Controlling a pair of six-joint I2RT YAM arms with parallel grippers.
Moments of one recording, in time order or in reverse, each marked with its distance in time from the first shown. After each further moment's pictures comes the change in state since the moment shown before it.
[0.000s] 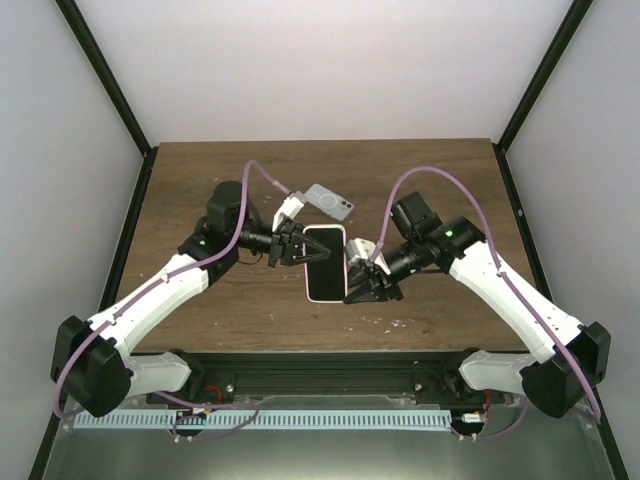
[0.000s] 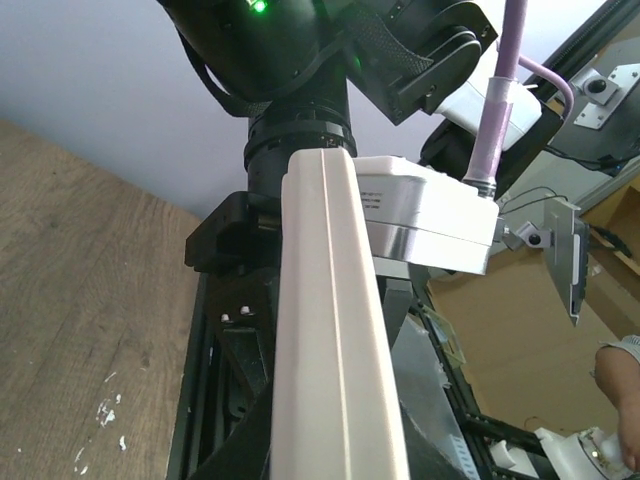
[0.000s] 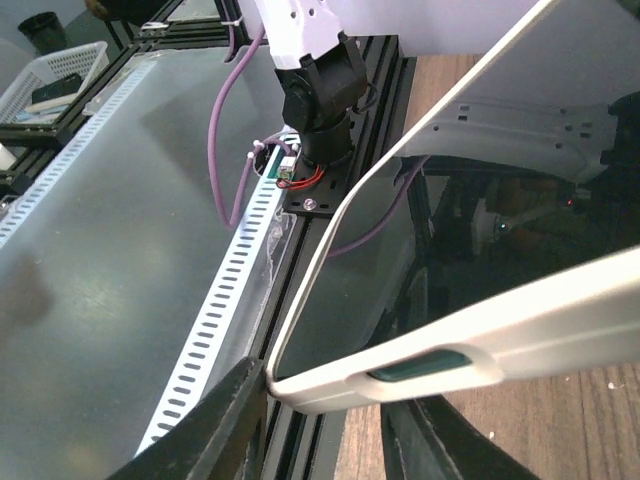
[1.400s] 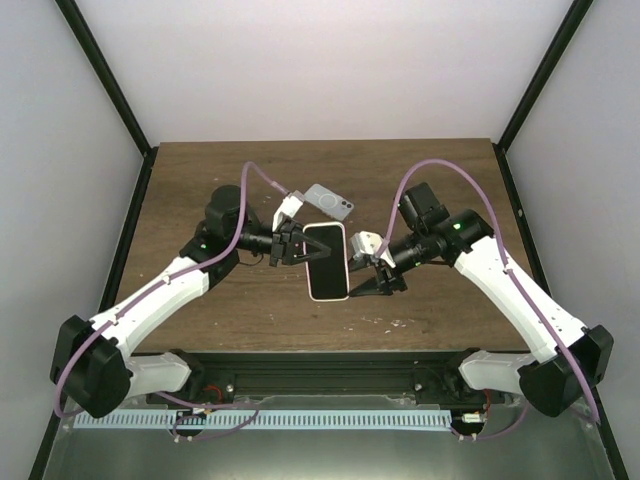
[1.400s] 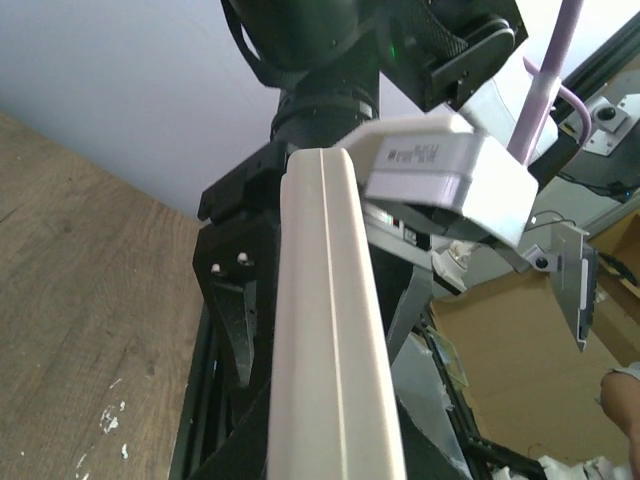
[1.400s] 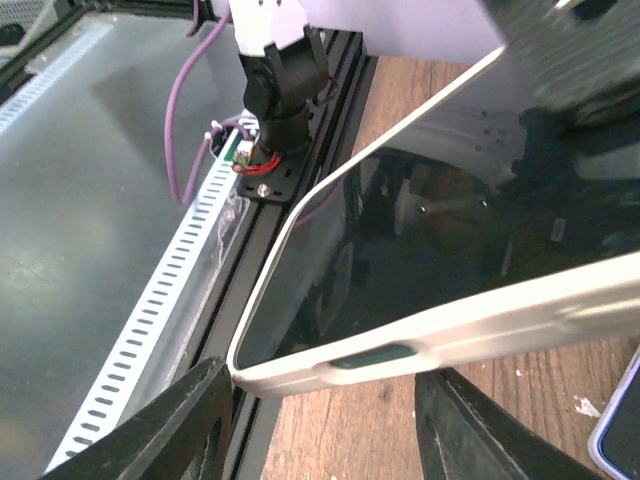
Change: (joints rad) left arm 0.003 0.001 -0.043 0.108 -0.045 -0.094; right arm -0.045 0.008 0.060 -0.045 0.061 -0.143
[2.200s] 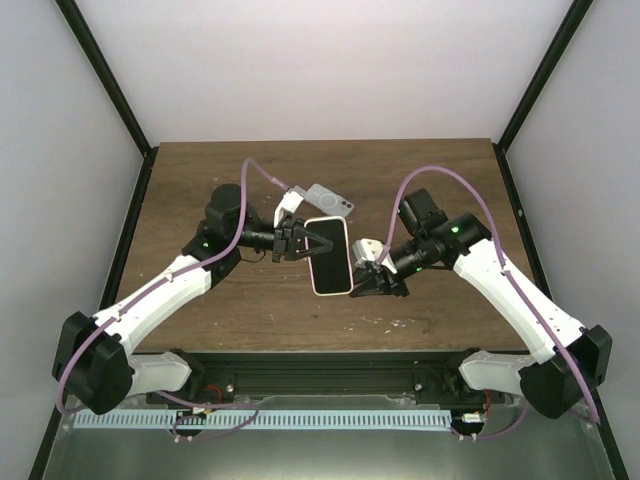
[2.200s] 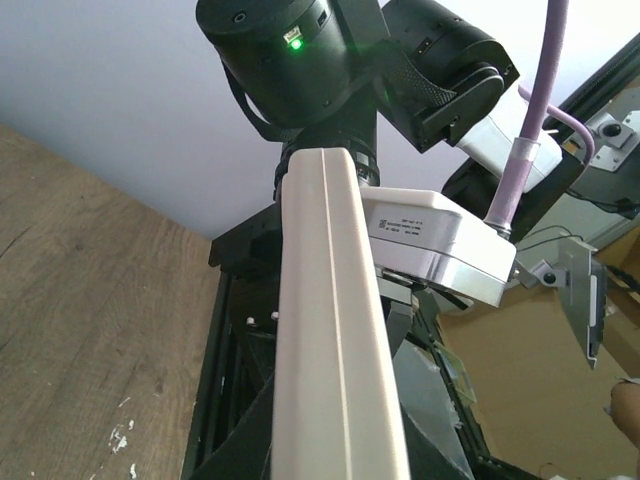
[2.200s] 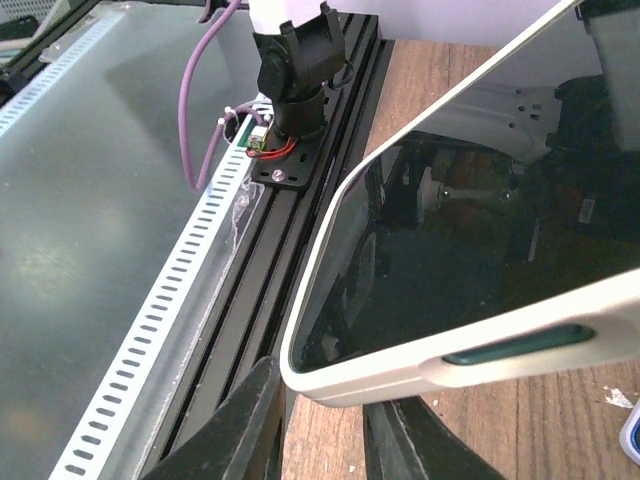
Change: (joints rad) left arm -0.003 0.016 0.003 0.061 -0.025 -0.036; right arm -0.007 -0.011 -0.044 -0.015 -0.017 -0.021
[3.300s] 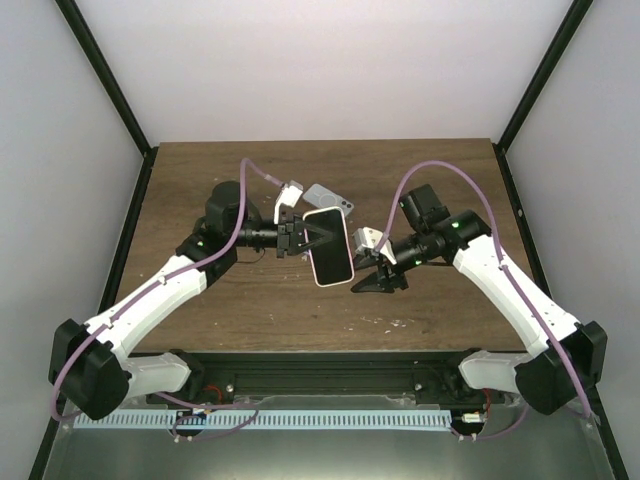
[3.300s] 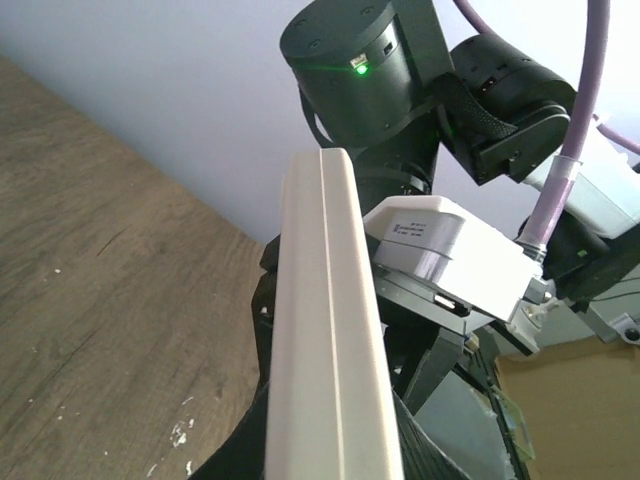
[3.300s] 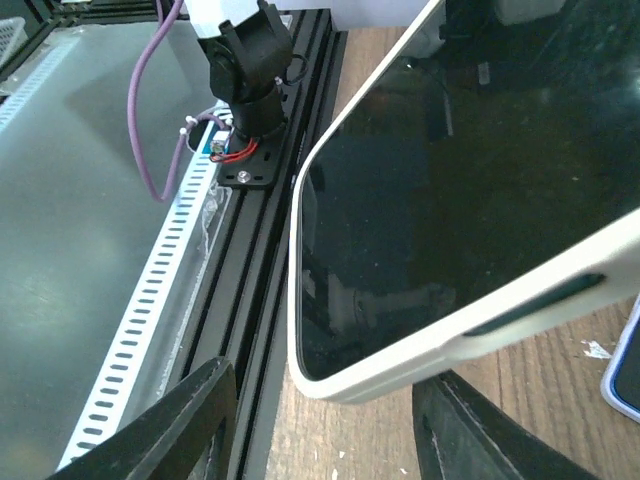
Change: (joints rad) left arm -0.003 -0.031 0.045 -0.205 -0.190 0.086; right arm -0.060 0.025 -0.009 0.048 0.015 0.086
